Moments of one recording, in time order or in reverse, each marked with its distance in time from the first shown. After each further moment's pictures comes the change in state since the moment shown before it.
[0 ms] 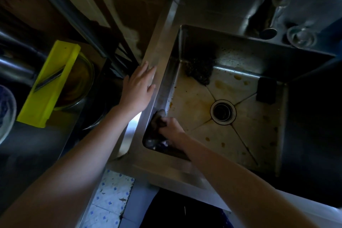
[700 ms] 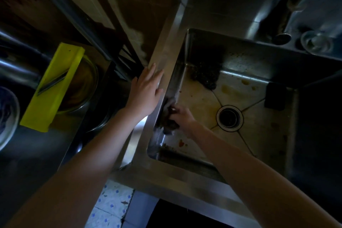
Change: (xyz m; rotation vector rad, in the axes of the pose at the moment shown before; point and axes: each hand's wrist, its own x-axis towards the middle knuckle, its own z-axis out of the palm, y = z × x) left_hand 0.016 -0.002 0.005 0.027 -0.009 0.043; right_hand 0.041 -0.013 -0.037 0.357 0.070 0.057
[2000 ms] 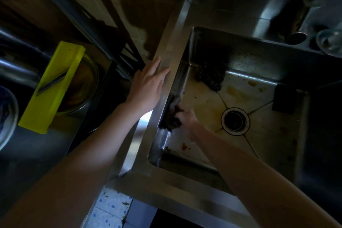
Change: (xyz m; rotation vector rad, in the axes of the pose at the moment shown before) left_hand 0.019 -0.005 -0.005 -0.021 0.047 0.091; right_hand 0.020 0.001 0.007 0.349 0.072 0.151
